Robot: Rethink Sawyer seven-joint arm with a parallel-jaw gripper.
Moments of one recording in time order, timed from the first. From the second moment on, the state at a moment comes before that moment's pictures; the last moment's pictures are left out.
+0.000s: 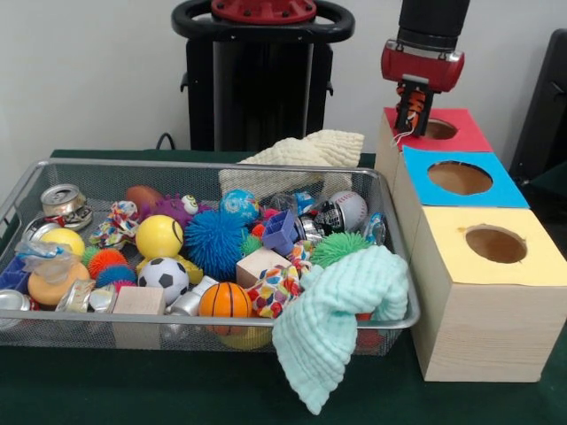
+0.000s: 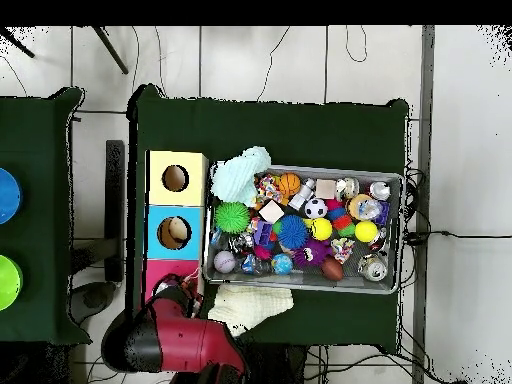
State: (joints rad) arm 0.25 -0.78 -0.19 2.14 0.19 0.09 2.18
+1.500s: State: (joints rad) arm 0.27 -0.78 -0.19 2.15 0.27 0.08 2.18
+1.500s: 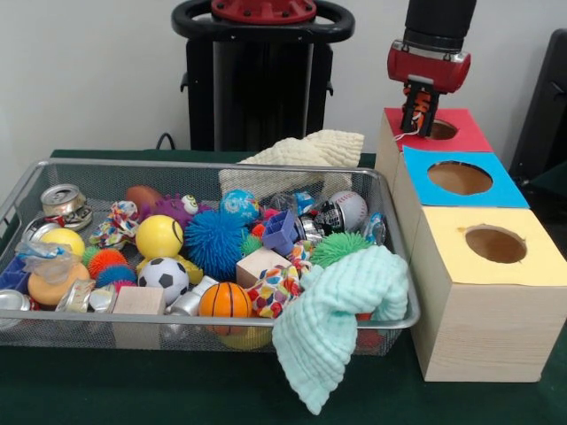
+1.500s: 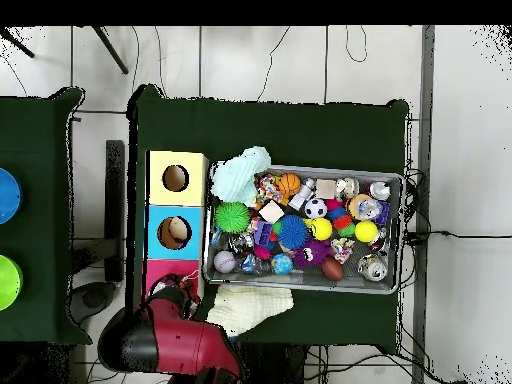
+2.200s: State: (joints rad) arm 0.27 -0.78 -0.19 2.16 0.31 0.08 2.18
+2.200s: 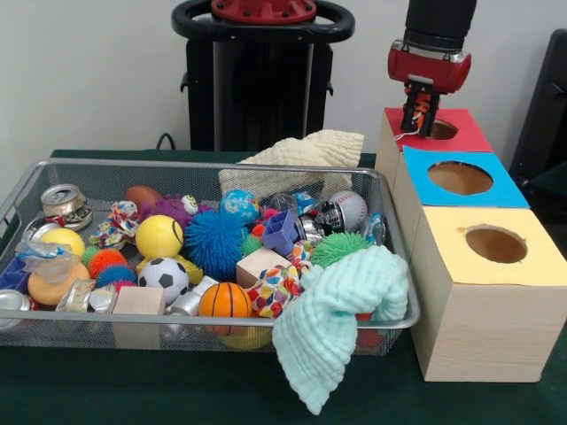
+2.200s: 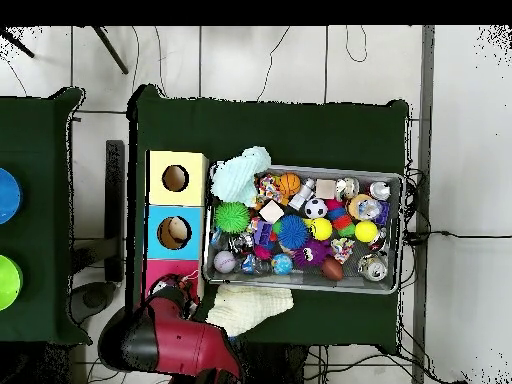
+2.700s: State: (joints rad) arm 0.29 -0.78 -0.20 2.15 0.31 0.14 2.18
